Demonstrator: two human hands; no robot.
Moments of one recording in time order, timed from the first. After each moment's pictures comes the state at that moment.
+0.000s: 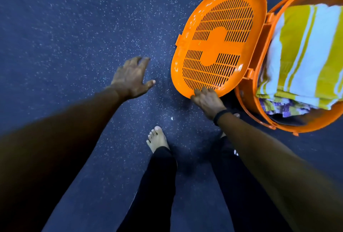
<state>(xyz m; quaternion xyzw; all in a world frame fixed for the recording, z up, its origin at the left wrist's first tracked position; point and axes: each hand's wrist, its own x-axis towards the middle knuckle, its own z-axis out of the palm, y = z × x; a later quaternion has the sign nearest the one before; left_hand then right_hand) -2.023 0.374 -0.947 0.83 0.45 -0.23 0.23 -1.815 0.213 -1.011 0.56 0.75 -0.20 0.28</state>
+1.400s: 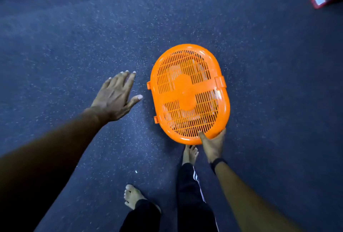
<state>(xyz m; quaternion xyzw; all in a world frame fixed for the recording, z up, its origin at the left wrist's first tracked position) -1.758 0.385 -0.760 0.97 0.16 -0.17 0.09 -1.675 0.054 -0.865 0.85 -0.19 -0.26 -0.42</state>
